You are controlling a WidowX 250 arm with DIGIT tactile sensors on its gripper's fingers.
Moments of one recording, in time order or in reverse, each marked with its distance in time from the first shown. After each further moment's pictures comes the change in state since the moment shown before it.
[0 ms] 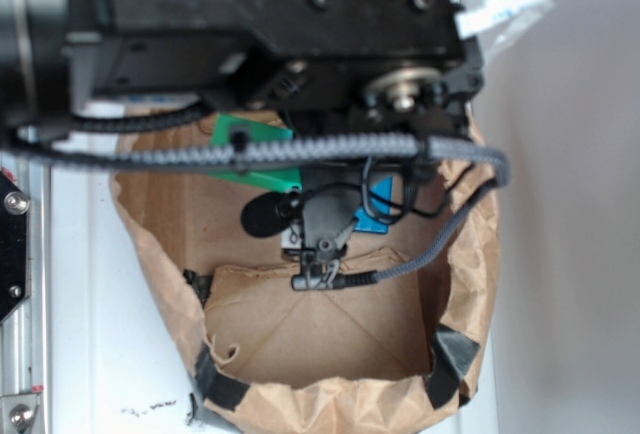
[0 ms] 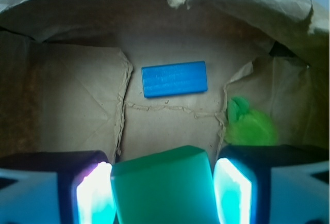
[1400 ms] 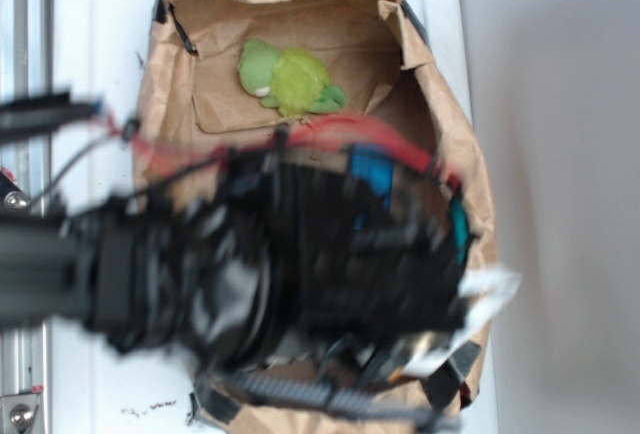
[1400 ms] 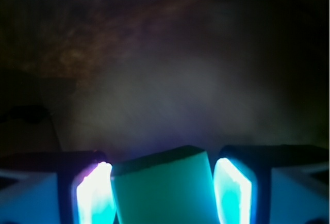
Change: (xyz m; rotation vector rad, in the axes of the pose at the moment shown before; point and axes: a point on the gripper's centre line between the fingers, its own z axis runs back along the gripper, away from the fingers) arm 0.001 -0.050 -0.069 -0.174 0.083 -0.822
